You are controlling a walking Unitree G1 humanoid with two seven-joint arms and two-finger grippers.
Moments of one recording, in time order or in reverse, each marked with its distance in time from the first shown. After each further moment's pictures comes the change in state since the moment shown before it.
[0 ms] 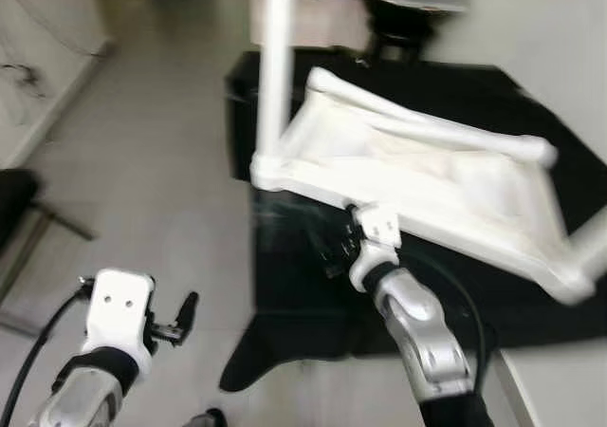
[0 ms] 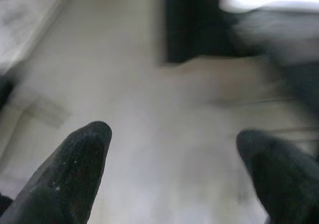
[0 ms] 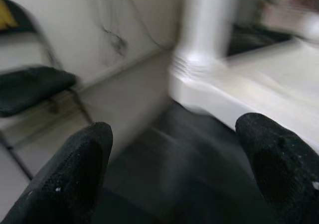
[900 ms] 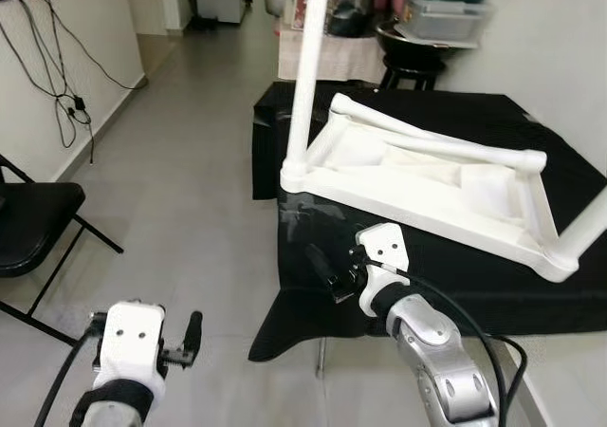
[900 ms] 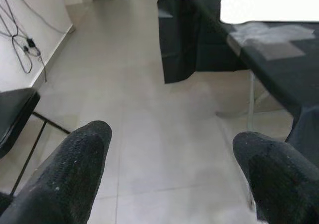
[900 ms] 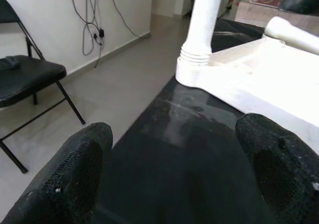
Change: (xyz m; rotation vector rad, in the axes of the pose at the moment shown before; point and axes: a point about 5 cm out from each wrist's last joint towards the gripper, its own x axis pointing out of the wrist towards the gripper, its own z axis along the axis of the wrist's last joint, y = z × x) left arm 0.004 -0.013 0.005 0.016 -0.128 0.065; right arm -0.027 0.006 0.001 -0.043 0.107 -0.035
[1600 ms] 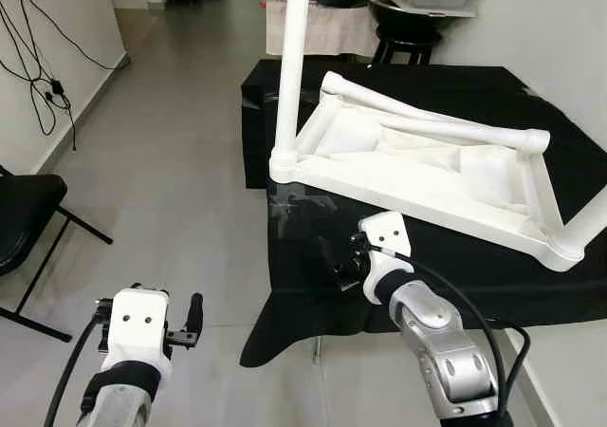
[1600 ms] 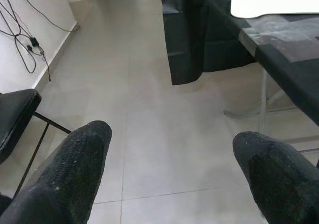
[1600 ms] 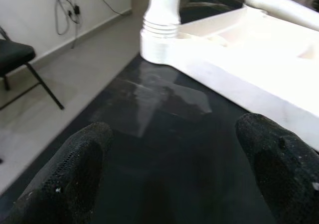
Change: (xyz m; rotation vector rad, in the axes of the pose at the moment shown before) left arm 0.007 0.003 -0.003 0.036 -0.021 0.059; right arm 0.007 -0.011 -0.002 -0.017 0.046 -0.058
